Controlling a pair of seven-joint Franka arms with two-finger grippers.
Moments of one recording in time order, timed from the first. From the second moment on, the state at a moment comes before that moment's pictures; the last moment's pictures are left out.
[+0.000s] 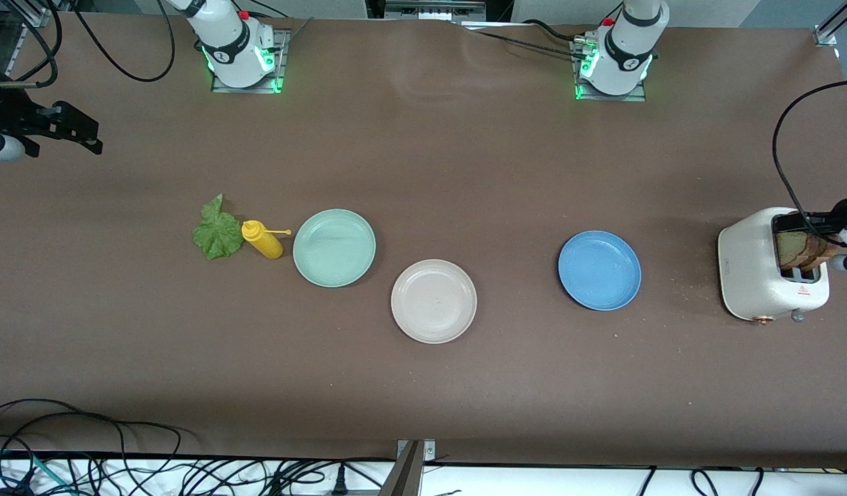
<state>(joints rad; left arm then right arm) 0.25 0.33 0.08 -1.71 0.07 1.84 0.32 0.05 -0.07 -0.05 -1.68 -0.04 1.58 -0.08</state>
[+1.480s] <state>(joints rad) 0.30 0.31 0.06 -1.61 0.07 1.72 0.46 0.05 -0.07 -0.05 -1.68 -0.04 1.58 -0.08</state>
